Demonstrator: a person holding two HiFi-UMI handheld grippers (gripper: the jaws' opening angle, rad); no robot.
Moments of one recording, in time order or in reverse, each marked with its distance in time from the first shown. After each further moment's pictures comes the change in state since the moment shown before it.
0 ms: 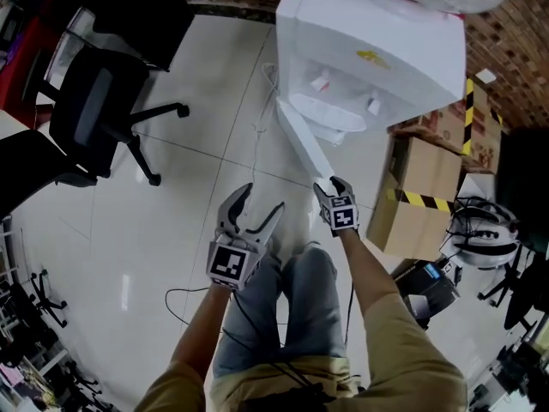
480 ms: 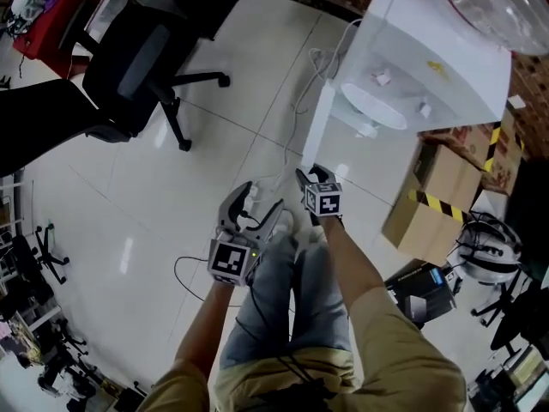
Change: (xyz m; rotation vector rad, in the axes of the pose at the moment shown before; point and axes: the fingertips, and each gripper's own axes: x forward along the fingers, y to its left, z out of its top) left arm -0.105 0.047 -0.002 -0.116 0.060 0.190; right arm 0.037 0.174 0.038 0.092 -0.006 0.219
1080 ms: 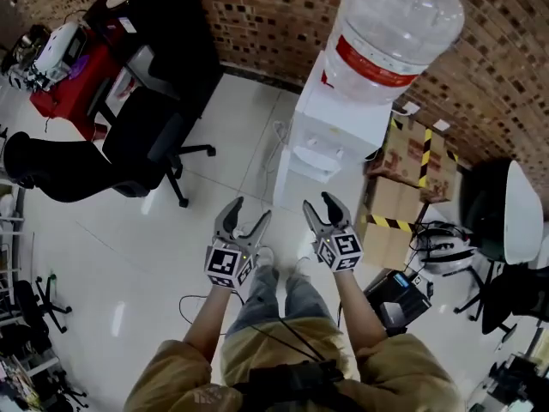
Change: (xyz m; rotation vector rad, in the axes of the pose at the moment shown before) left arm -0.098 -0.067 0.224 0.043 -0.172 -0.080; right arm -0.404 0.120 0.265 -0.152 -0.574 -0.067
